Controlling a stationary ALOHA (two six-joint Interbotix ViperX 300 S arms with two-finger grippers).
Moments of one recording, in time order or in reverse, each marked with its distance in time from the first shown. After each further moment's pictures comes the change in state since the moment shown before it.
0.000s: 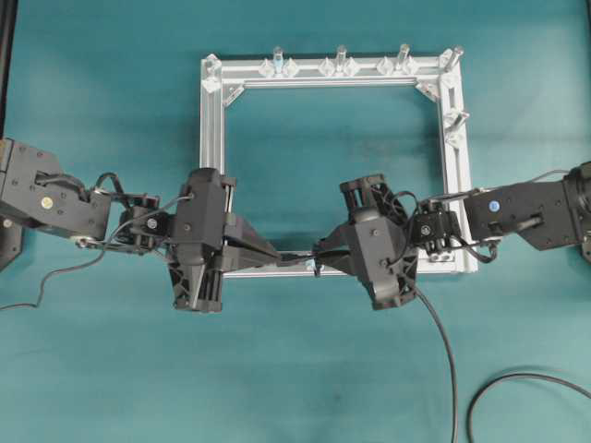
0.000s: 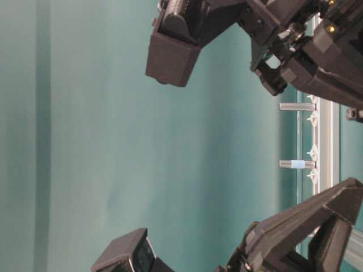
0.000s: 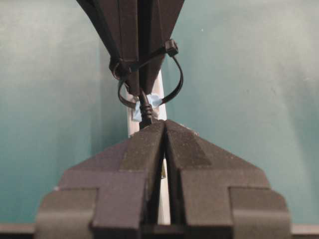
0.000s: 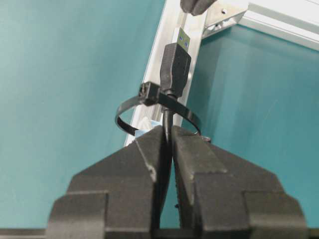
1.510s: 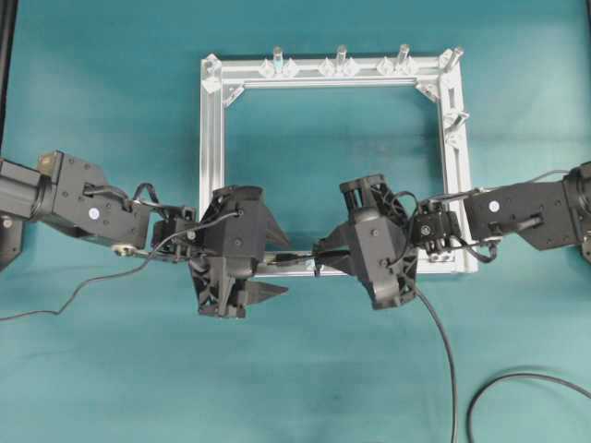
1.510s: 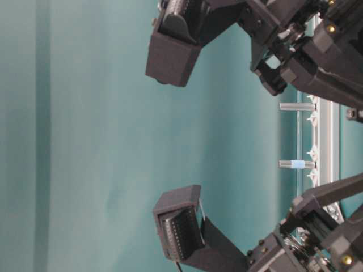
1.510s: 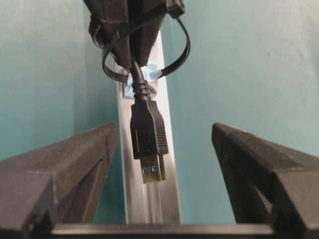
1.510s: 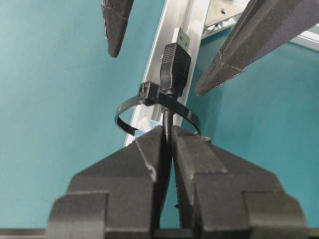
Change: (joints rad) left arm 0.000 0.147 -0.101 0.002 0.110 0.000; right arm 0.000 0.000 0.000 0.000 -0.002 0.000
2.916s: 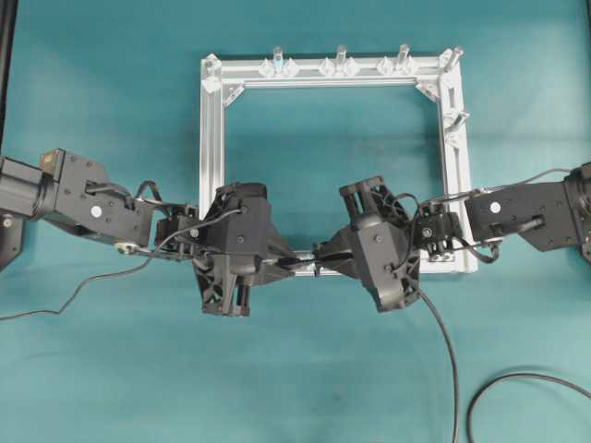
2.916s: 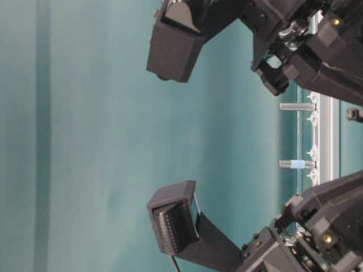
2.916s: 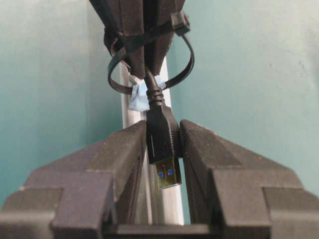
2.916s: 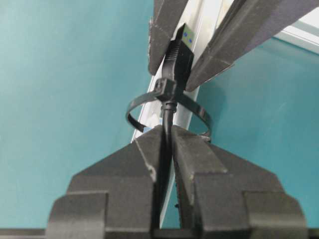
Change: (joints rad) left arm 0.006 -0.002 -0.015 0.000 0.000 -0.002; right arm 0.002 0.000 0.006 -0.035 0.008 -0.008
